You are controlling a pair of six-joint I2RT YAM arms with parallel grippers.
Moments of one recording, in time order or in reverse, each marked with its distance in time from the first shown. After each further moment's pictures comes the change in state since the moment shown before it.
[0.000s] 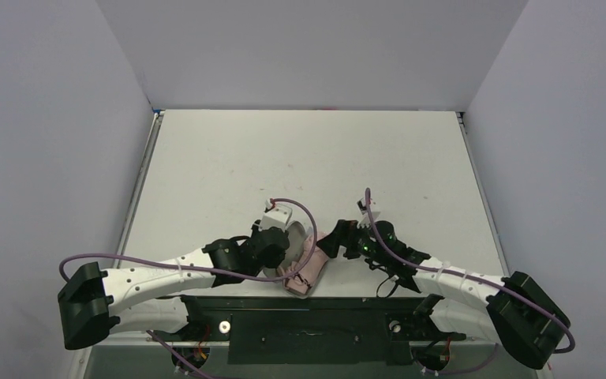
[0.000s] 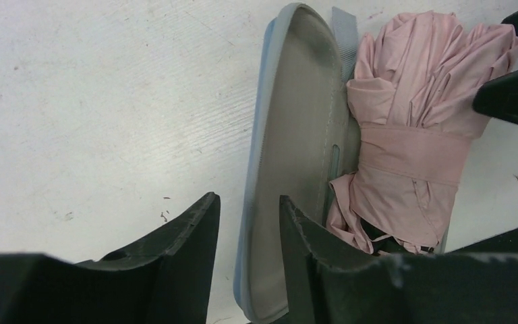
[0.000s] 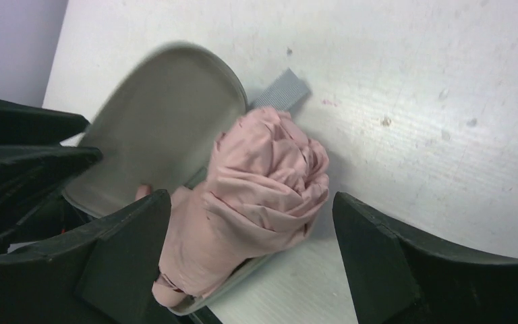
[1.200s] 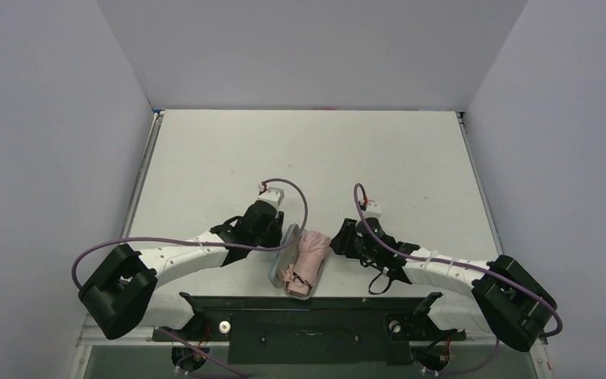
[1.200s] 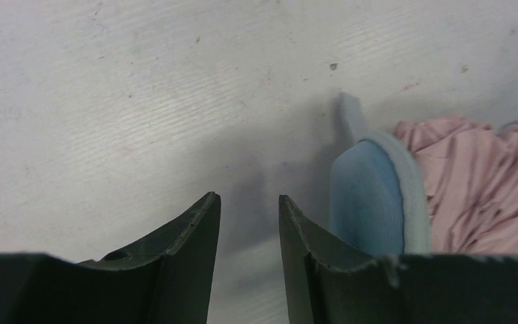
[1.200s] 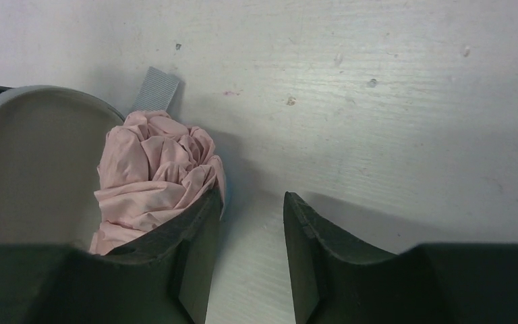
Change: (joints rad) left arm 0.339 0.203 -0.079 0.354 0.308 0.087; right arm 0.021 0.074 0.121 -0.274 0.217 0.077
